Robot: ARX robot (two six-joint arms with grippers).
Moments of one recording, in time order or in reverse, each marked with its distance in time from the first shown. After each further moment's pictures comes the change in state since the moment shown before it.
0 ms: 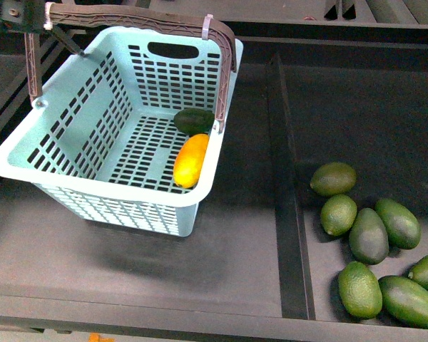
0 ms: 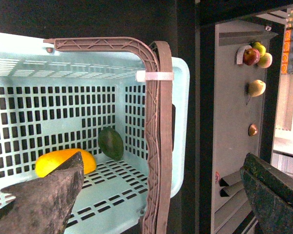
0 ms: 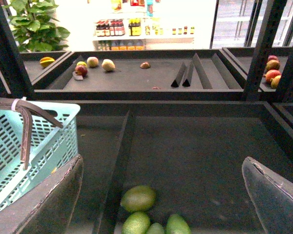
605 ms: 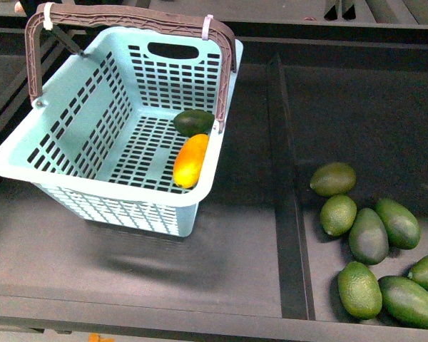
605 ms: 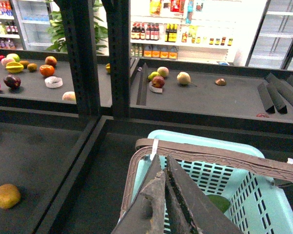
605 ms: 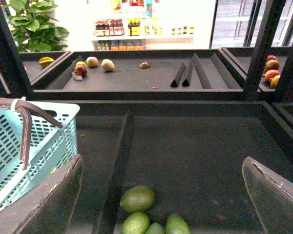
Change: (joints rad) left arm 0.158 -0.495 -0.998 1.285 0.253 1.588; right arm 0.000 0.000 0.000 0.000 0.002 0.000
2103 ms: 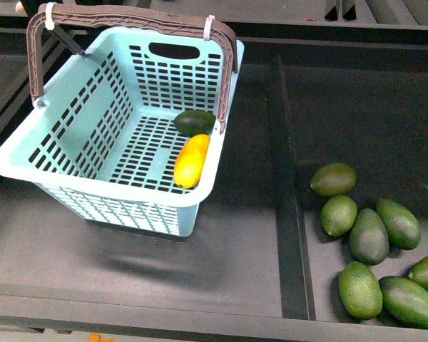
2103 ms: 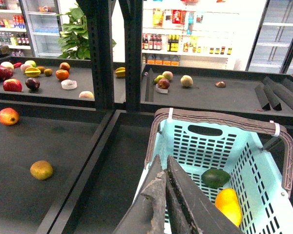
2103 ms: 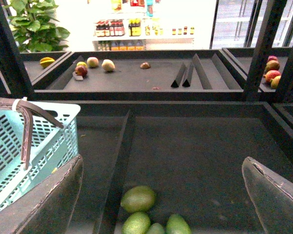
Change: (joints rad) left arm 0.125 -1.088 -0.328 -0.730 0.121 0.016; right arm 0.000 0.000 0.000 0.000 0.000 0.000
